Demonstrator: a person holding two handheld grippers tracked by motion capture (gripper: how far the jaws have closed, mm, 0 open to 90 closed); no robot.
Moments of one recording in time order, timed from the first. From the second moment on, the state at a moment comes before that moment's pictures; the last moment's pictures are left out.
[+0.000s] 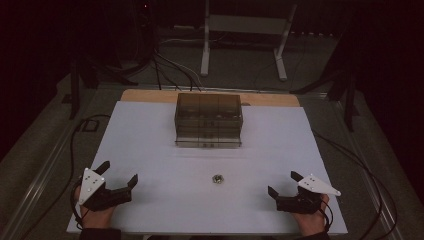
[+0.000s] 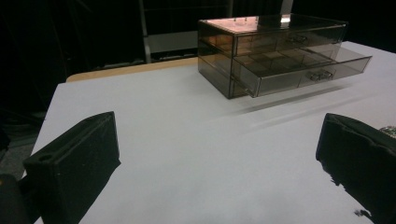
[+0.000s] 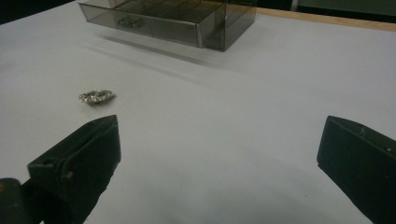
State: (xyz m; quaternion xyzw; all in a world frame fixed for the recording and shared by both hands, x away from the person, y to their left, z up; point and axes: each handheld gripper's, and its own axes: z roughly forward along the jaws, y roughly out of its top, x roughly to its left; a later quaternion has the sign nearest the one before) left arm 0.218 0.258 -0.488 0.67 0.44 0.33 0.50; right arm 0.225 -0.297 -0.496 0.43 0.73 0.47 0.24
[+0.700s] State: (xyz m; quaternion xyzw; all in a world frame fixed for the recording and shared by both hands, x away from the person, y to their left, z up) left arm 0.219 0.259 -0.489 0.67 0.44 0.34 0.50; right arm 0.231 -0.280 -0.497 0.43 0.74 0.47 0.22
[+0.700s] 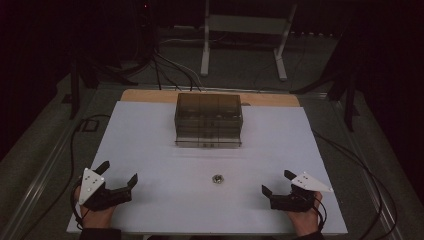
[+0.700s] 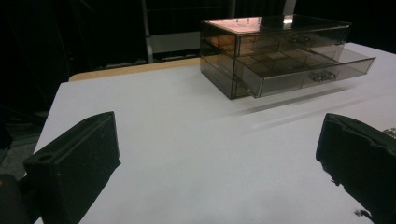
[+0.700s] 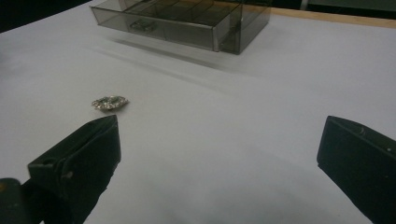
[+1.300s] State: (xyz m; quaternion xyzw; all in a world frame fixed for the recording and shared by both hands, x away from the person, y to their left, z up) left arm 0.218 0.259 -0.489 0.67 0.44 0.34 0.50; right arm 0.242 -0.260 -0.497 0.43 0.75 0.46 0.21
